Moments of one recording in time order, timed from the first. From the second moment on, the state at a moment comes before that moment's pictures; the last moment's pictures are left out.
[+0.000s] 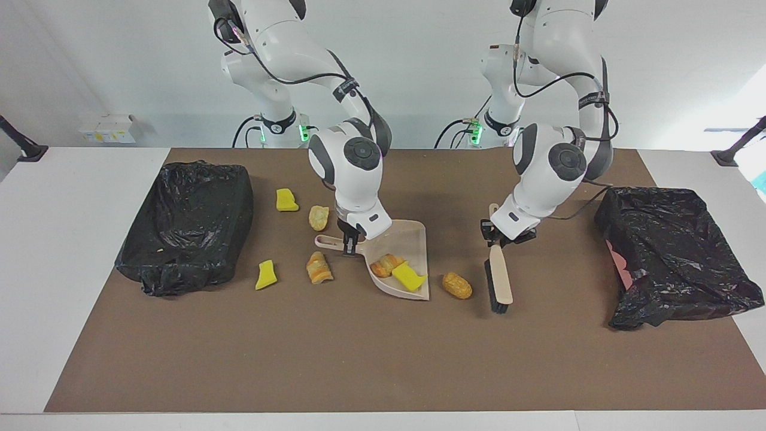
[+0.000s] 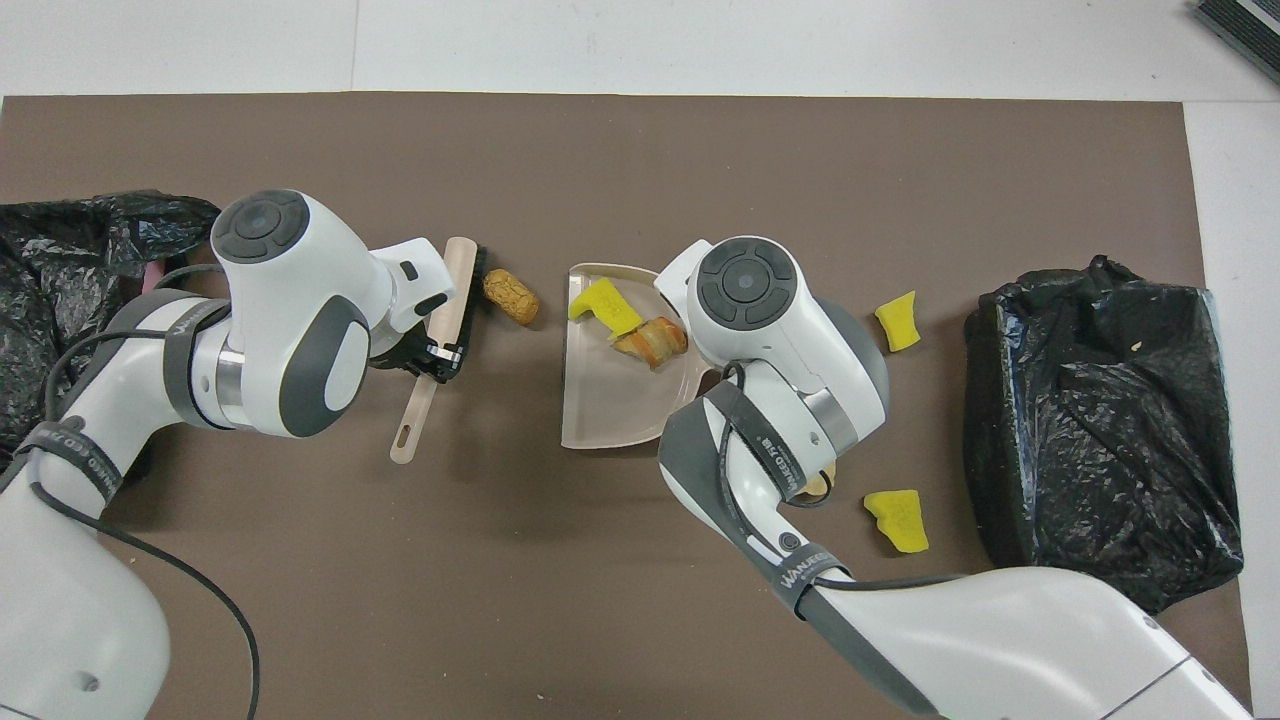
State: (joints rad) left arm -0.30 0.32 -0.03 -1.86 -0.14 2.05 0.07; right arm 0.34 0.43 0.16 -1.70 -0.22 2.06 -0.90
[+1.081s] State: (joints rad) left arm -0.31 0.26 -0.07 -1.86 -0.30 1.96 -0.07; right arm 0.34 0.43 0.16 -1.70 -0.22 2.06 -0.90
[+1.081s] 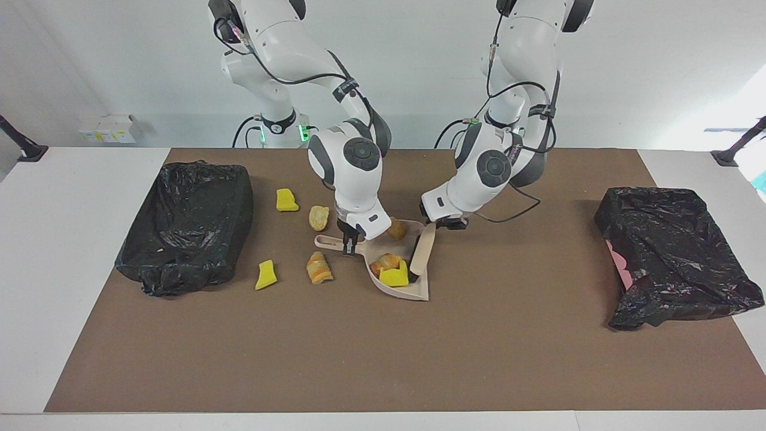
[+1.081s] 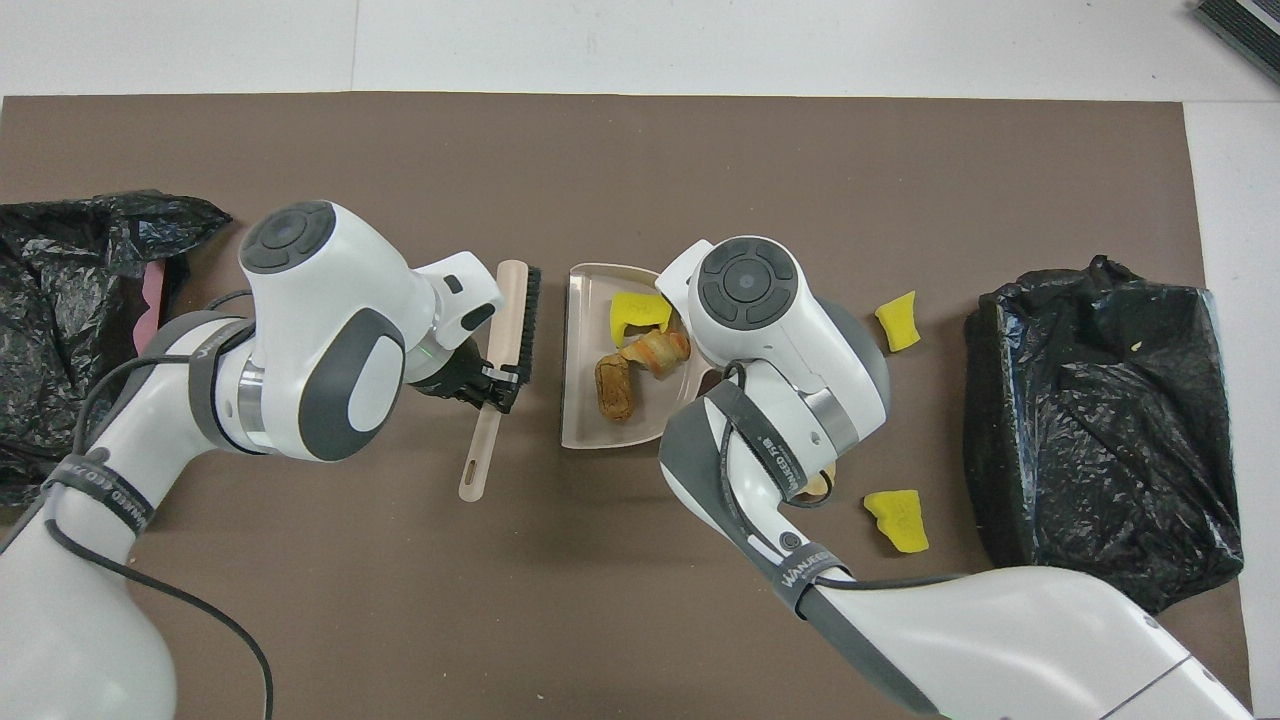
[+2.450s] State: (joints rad) left arm -0.70 -0.09 -0.10 -2.43 -0.18 2.20 -0.75; right arm -0.05 0.22 0.16 -1.70 -0.14 1.93 -1.29
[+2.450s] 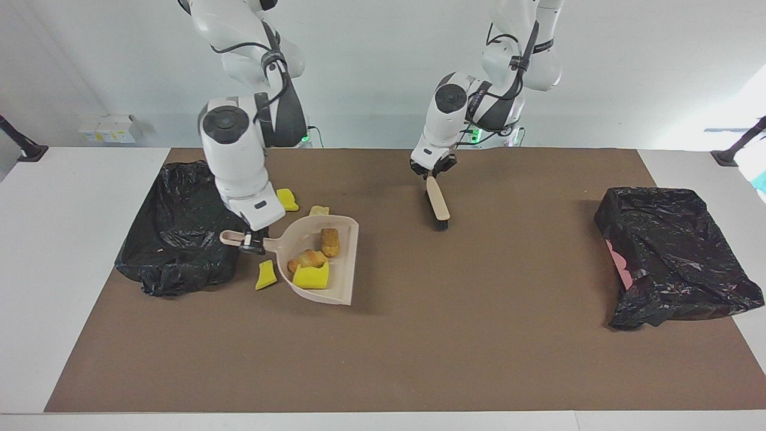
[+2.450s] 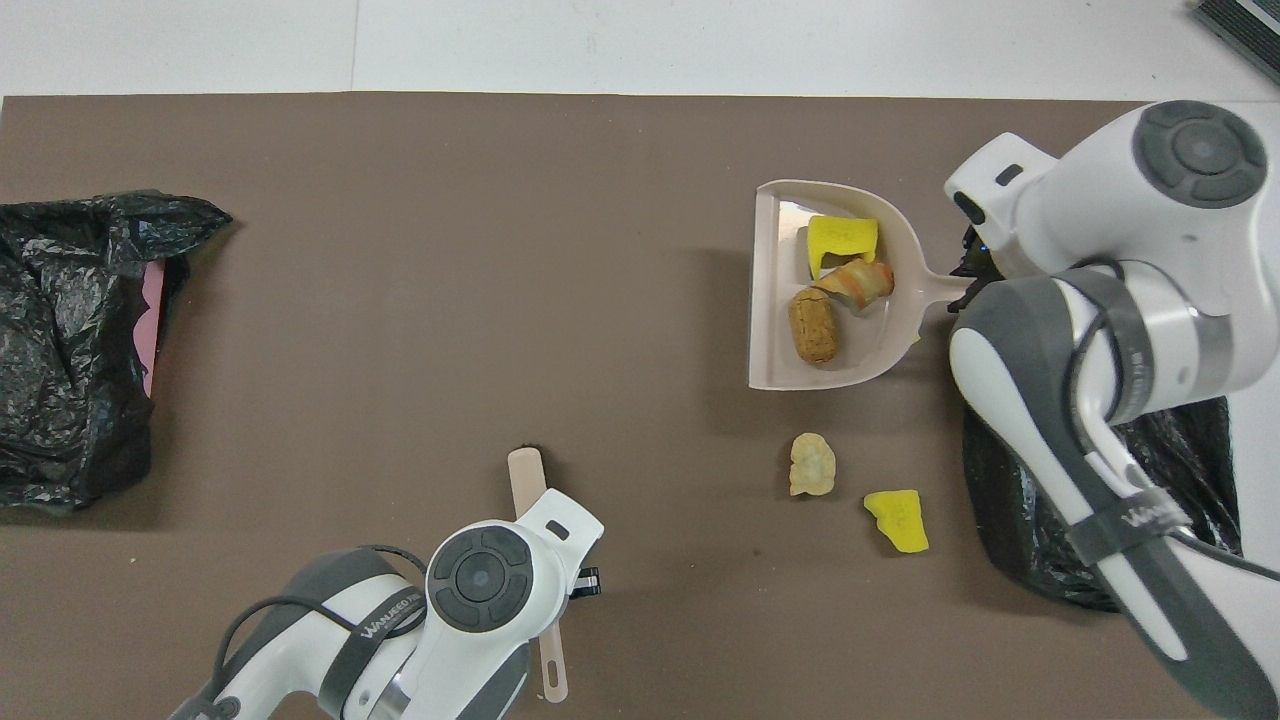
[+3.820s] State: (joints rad) left arm -0.11 0.14 -0.06 -1.95 -0.10 2.18 -0.15; right arm -0.49 -0.08 0.15 -2.02 -0.23 2.01 -1.85
